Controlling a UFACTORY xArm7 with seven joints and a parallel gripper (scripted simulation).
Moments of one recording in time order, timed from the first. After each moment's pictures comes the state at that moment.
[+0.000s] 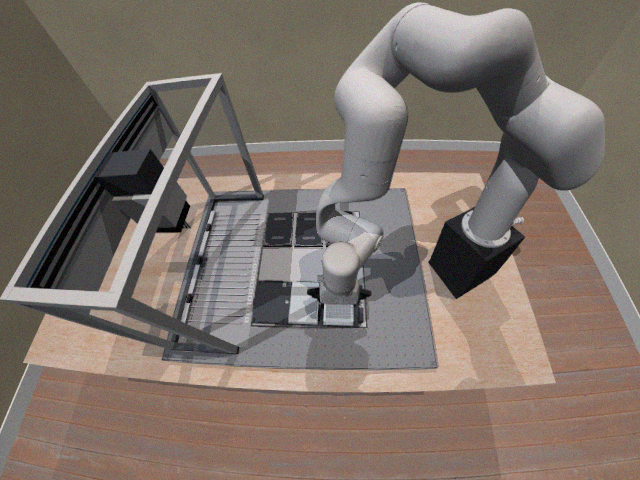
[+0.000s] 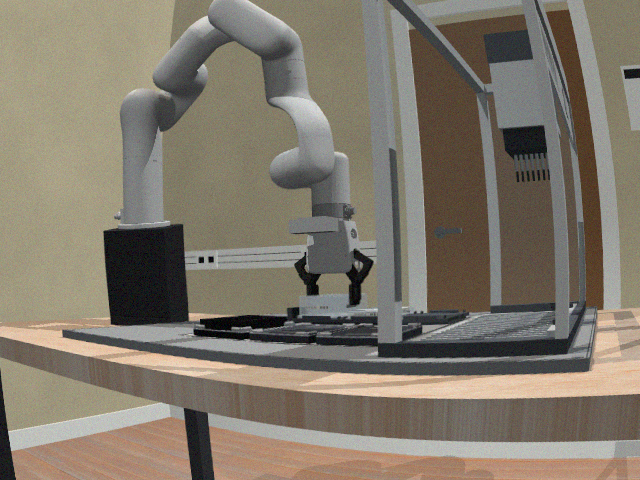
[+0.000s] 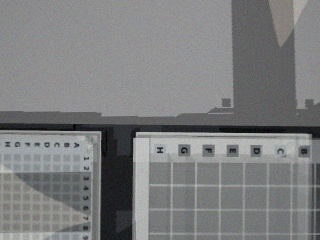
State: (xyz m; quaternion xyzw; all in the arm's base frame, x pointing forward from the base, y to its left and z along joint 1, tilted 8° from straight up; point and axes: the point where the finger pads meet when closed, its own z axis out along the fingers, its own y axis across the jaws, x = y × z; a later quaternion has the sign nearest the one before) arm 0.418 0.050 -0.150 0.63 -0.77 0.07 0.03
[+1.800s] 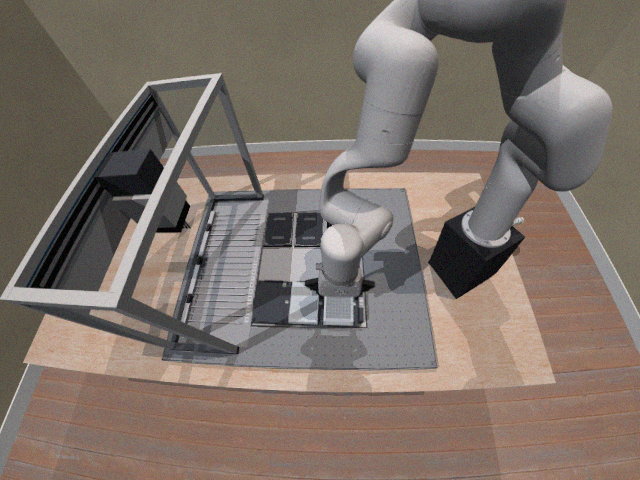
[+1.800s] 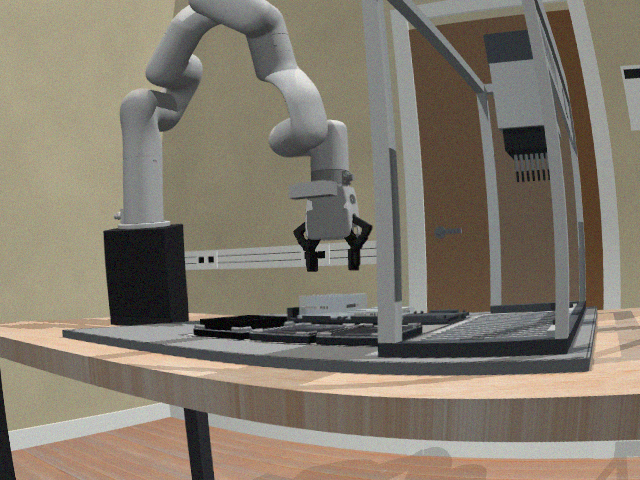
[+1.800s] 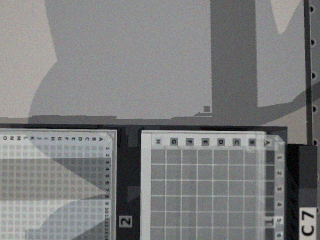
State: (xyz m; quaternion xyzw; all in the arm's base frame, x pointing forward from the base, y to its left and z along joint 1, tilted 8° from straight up) arm 0.415 0.059 -0.085 0.63 -0.77 0.07 0.03
